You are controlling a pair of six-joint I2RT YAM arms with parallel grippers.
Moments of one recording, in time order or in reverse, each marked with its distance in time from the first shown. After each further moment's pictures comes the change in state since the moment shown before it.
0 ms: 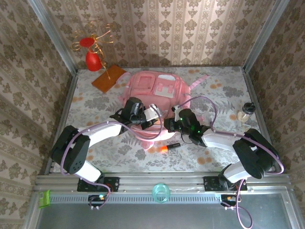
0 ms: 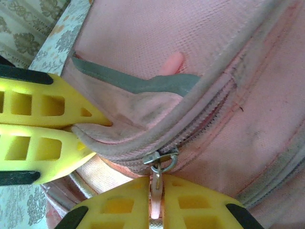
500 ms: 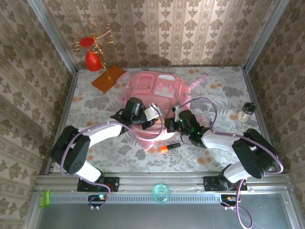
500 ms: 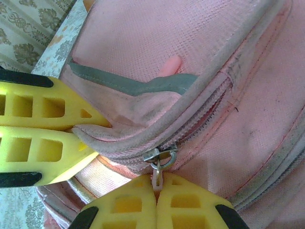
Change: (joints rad) left arm -0.014 0.000 0.000 0.011 -0.045 -0.050; right arm 0.013 0.000 -0.020 0.047 0.036 0.010
